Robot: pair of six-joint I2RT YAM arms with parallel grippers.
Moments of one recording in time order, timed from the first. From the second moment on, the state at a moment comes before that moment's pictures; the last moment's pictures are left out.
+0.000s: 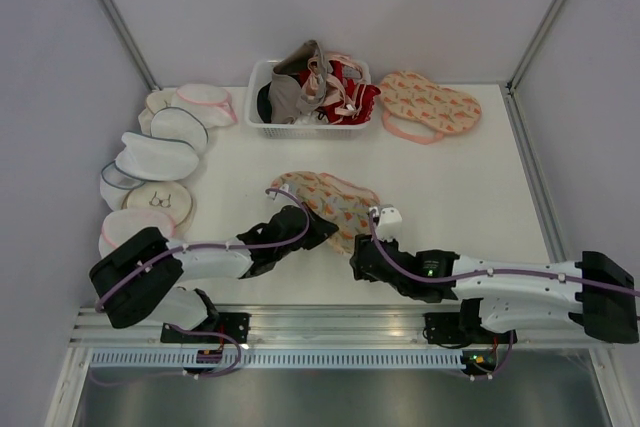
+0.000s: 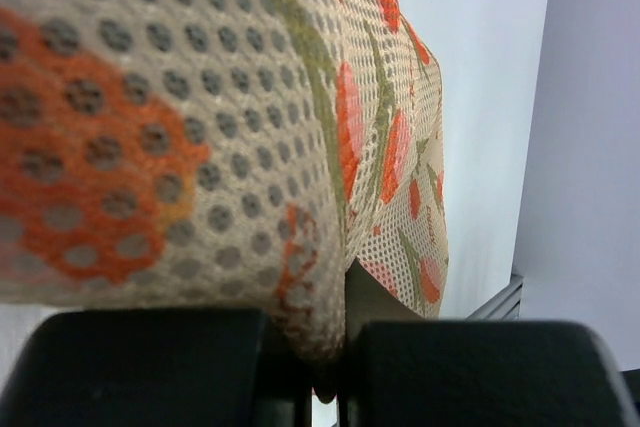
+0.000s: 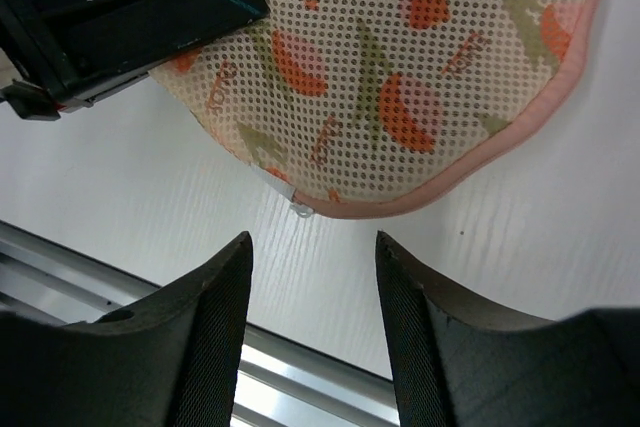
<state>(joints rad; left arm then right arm) -0.92 1.40 0.47 0.42 -0.20 -1.21 1.27 1.07 0.60 -0.38 0.54 0.93</state>
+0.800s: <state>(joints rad) -0.92 1.36 0.47 0.36 -0.25 -1.21 1.30 1.36 0.65 -0.24 0.73 1.03</state>
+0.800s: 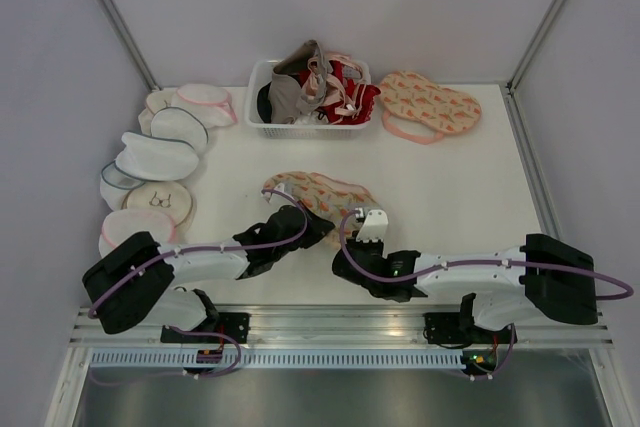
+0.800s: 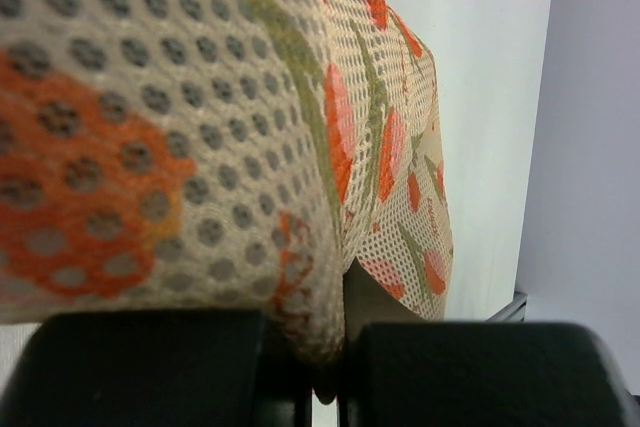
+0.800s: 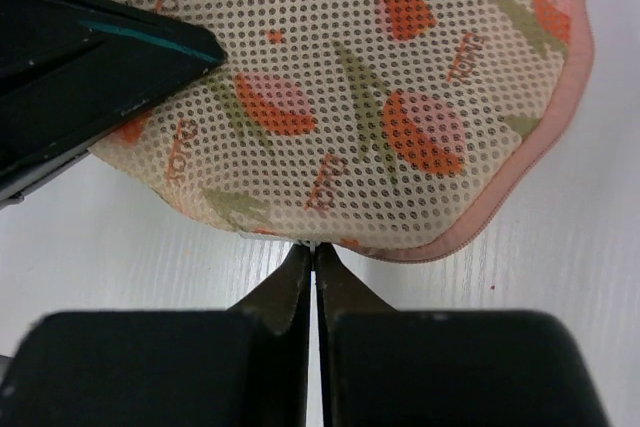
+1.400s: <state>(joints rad) -0.88 1.21 0.40 0.29 -0.20 -1.13 1.32 1.15 0.70 -0.64 0.69 1.07</state>
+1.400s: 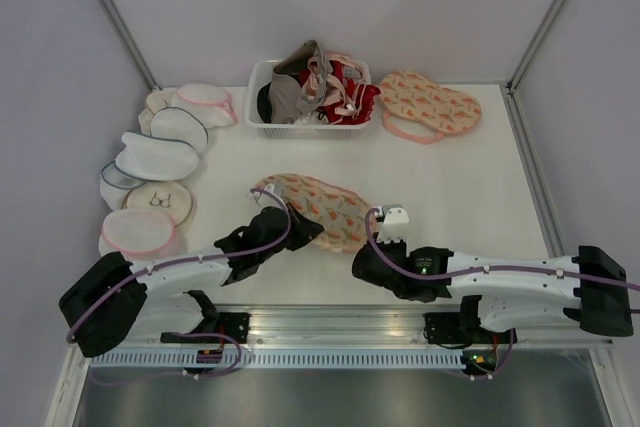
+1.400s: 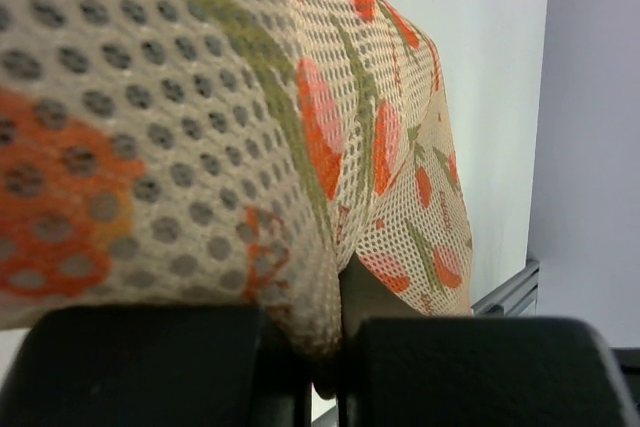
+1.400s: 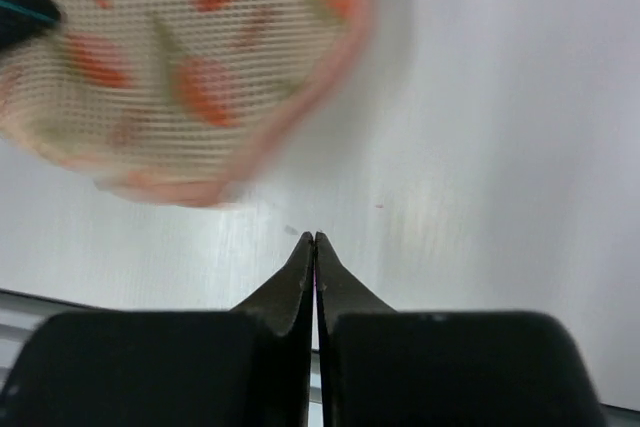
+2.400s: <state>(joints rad) -0.72 1.04 0.36 0.25 0.05 -0.77 1.29 1.23 0.55 -0.09 0.28 0.79</state>
